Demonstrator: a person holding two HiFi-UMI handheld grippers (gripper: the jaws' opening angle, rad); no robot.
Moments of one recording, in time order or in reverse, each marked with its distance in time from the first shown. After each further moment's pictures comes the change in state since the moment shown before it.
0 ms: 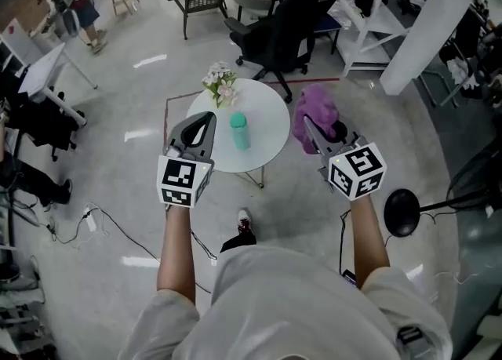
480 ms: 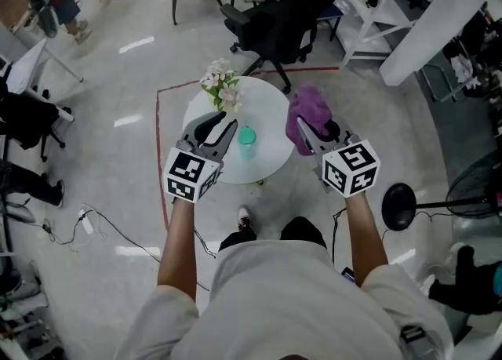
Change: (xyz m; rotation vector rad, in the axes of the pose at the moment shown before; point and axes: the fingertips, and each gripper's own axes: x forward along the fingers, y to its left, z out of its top) left arm 0.104 0.043 -0.064 -0.123 0.050 -0.238; right arm 0.129 -0.025 -0.030 0.089 0.137 0.001
